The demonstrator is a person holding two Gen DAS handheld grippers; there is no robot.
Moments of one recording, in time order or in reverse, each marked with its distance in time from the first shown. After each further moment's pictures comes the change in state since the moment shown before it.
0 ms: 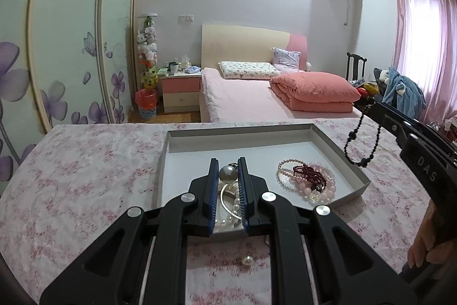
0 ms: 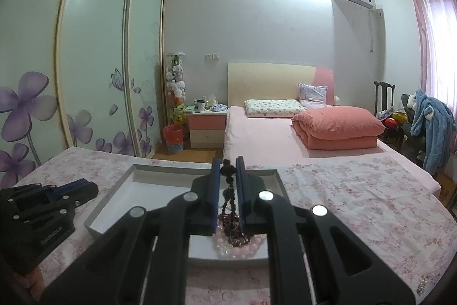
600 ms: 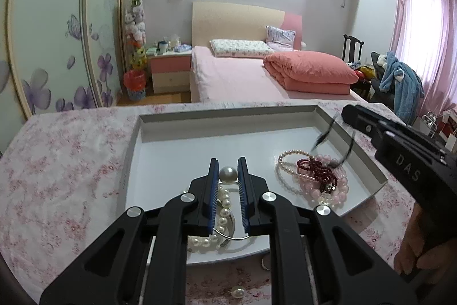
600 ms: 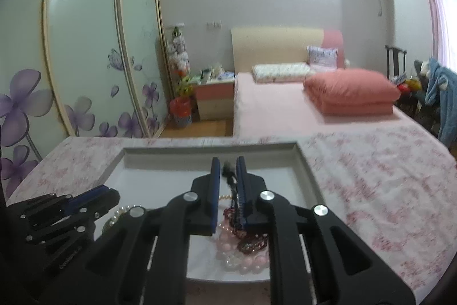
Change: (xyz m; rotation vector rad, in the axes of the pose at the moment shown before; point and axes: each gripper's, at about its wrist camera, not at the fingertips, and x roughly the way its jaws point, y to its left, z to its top) left arm 0.064 -0.008 -0.003 -0.006 0.123 -0.050; right arm 0.080 -0.008 -0.017 0.089 0.185 0.058
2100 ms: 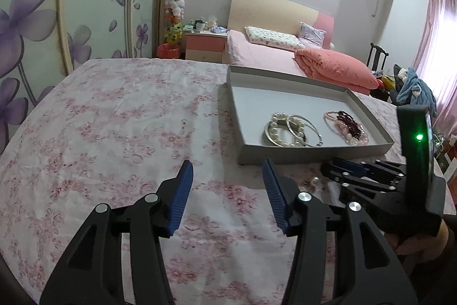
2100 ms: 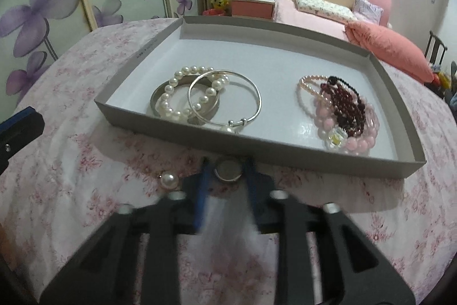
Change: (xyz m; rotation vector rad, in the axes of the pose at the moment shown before) left arm -0.096 0.085 -0.068 -0.144 0.062 0.088; right arm 0.015 0.100 -0.087 -0.215 0.422 0.071
